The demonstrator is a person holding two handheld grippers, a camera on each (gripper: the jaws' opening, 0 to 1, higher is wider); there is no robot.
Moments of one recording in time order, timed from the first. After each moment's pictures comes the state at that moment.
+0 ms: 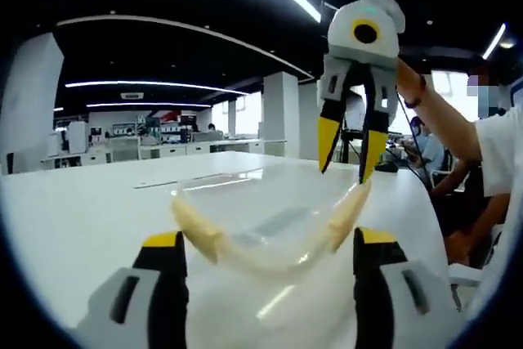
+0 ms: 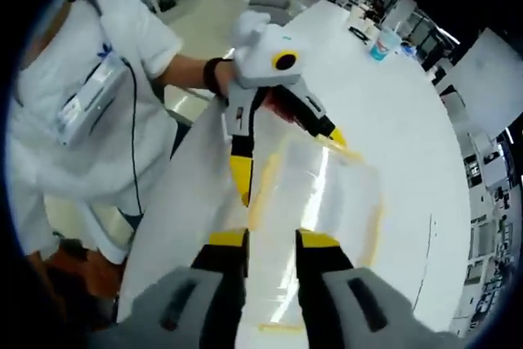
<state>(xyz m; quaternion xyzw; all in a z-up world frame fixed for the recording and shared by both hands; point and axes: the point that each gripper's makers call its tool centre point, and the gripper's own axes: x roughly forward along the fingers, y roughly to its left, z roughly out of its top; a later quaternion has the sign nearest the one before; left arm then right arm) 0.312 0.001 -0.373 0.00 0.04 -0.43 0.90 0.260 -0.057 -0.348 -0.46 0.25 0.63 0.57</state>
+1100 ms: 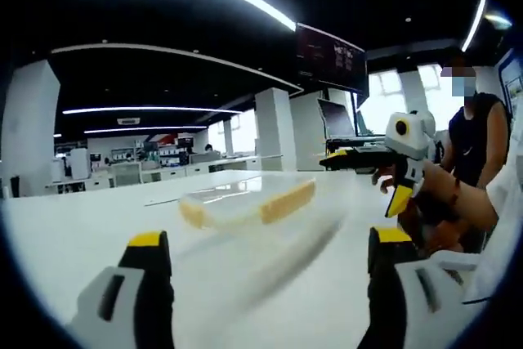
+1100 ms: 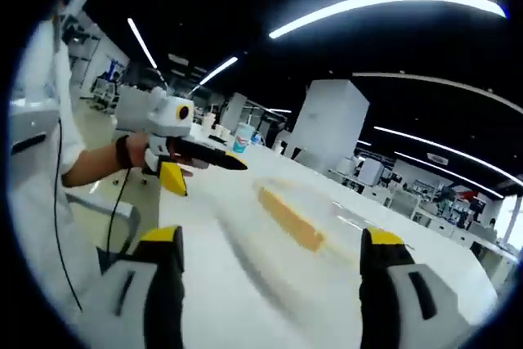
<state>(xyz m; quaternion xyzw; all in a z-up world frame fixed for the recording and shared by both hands) 0.230 0.038 -0.358 0.03 -0.02 -0.43 0.90 0.197 -0.094 -0.363 -0.17 -0.03 0.40 0.90</state>
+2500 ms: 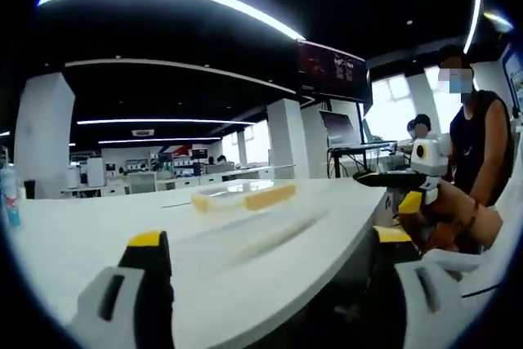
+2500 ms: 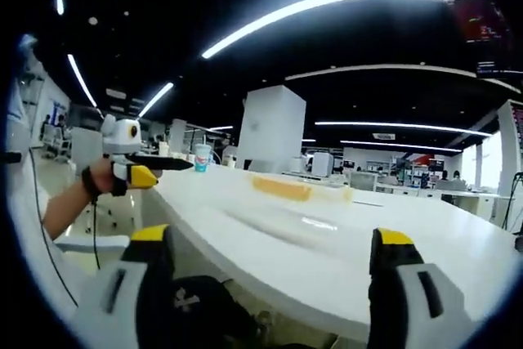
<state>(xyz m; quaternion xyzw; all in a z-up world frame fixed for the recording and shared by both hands) 0.154 0.075 -0.353 0.02 -0.05 -0.40 0.91 0.106 -0.128 -0.383 -0.07 -0.05 0.30 0.95</state>
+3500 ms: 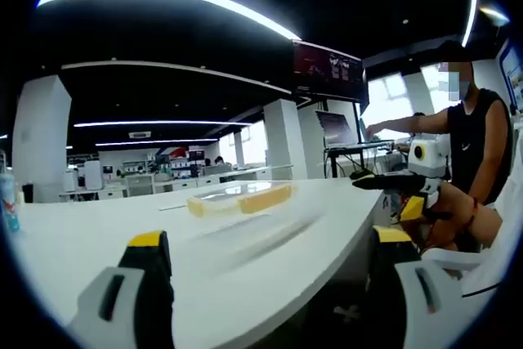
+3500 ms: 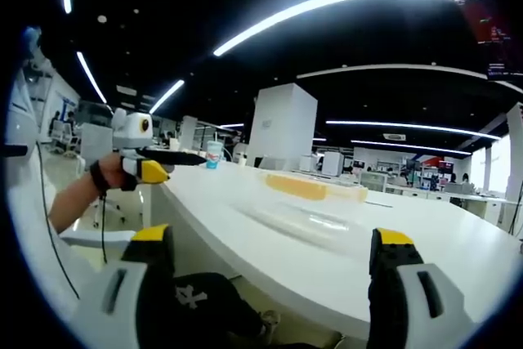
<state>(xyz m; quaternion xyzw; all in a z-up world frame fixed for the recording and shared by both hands) 0.149 0.070 -0.352 0.03 -0.06 -0.41 0.91 0.102 -0.115 -0.389 -0.08 -0.04 0.32 0.94</state>
